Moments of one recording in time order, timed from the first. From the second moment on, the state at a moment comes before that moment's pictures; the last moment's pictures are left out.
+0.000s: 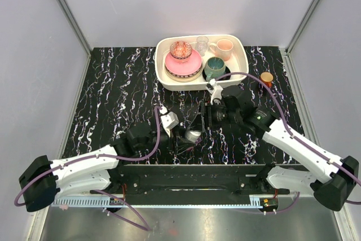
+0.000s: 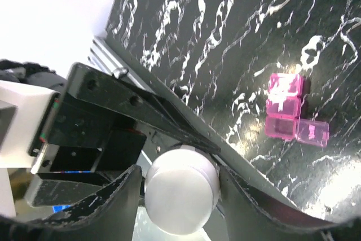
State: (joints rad) left arm -0.99 0.94 0.41 0.43 0.32 -0.24; right arm 0.77 1.12 1.02 -0.51 -0.43 0.65
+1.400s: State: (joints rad) left arm -1.01 0.93 0.42 0.39 0.09 -0.48; right arm 0.89 1.02 0.92 -0.29 0.09 0.82
